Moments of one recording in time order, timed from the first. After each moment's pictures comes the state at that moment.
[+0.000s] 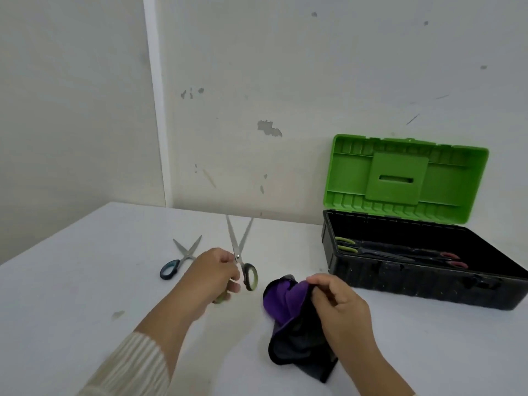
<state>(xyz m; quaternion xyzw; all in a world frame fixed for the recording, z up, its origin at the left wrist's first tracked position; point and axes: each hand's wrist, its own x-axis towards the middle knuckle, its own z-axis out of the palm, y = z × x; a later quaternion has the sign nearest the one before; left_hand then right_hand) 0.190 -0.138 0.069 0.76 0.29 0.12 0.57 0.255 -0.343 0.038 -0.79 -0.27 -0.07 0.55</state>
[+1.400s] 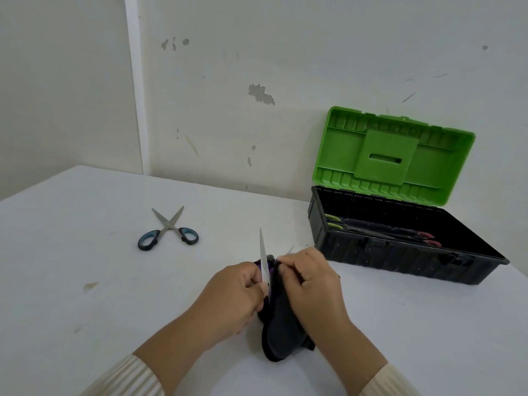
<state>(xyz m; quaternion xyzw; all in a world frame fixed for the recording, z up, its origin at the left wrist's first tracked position) 0.161 -0.200 0.047 0.80 0.16 0.06 0.58 0.255 -0.324 0.029 -0.81 -0.36 -0.19 0.41</state>
